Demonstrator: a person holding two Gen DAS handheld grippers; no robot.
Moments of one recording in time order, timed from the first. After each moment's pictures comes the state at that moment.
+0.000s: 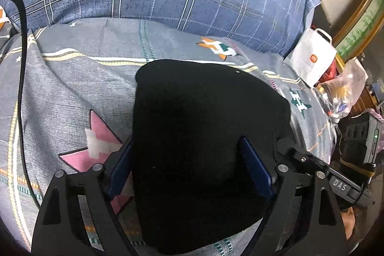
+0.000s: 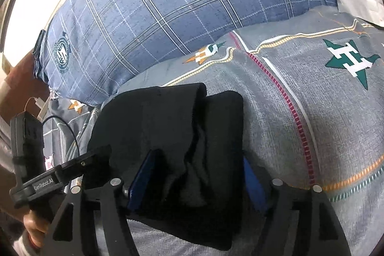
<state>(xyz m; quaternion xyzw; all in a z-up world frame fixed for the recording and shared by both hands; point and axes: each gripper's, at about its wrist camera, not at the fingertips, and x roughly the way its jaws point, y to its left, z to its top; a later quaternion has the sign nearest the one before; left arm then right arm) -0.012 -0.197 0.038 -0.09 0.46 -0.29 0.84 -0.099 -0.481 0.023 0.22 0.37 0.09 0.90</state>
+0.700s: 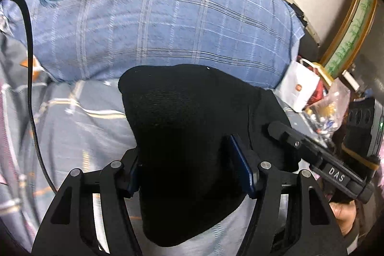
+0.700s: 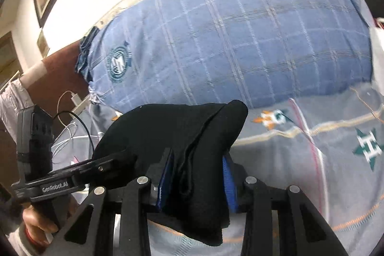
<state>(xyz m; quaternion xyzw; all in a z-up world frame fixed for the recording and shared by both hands) -0.028 -0.114 0.146 -0.08 0.38 -0.27 0.88 -0.102 -0.384 0.149 0.14 0.28 0.16 0.94</state>
